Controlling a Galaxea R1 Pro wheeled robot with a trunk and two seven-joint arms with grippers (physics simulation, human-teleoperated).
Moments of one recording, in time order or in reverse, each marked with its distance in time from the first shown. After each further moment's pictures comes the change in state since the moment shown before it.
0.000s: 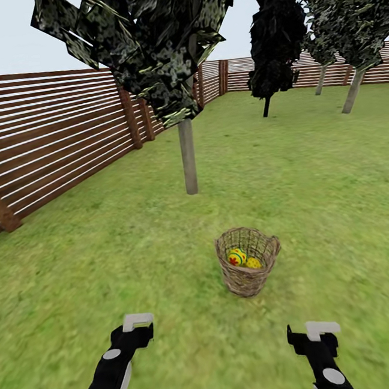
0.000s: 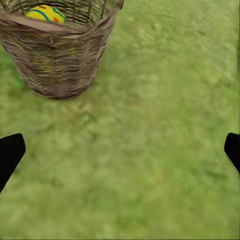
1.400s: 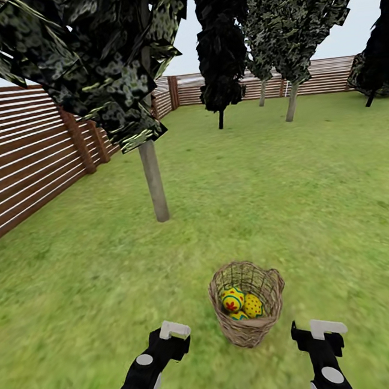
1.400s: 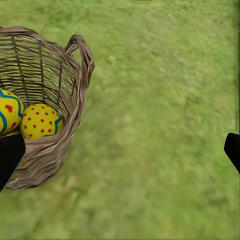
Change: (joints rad) left arm 0.000 -0.036 -0.249 0.067 0.003 -0.002 -0.089; right arm -0.001 0.014 -0.010 -0.014 -0.011 -0.023 -0.099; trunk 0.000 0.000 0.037
